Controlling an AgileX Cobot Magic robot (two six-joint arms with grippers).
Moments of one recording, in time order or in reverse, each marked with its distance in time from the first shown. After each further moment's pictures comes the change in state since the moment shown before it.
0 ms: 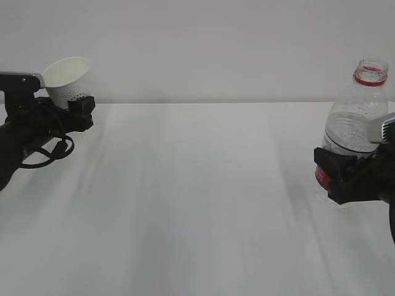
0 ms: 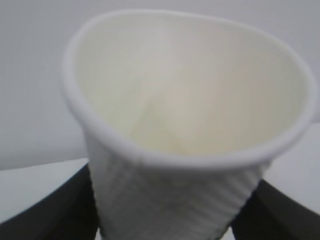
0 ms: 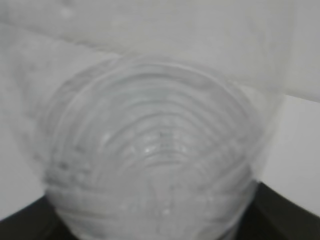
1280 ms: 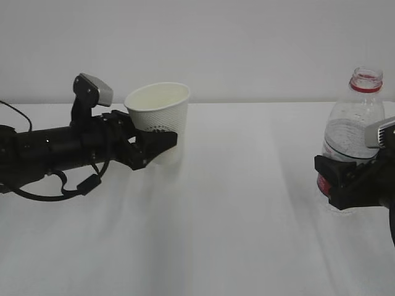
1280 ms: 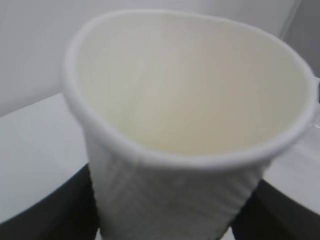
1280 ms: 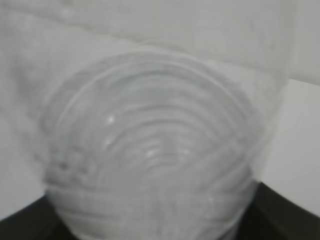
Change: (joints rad) left arm -0.154 -0.068 0.000 0.697 0.014 -0.390; right arm 0.000 0.000 0.000 0.000 0.052 0.000
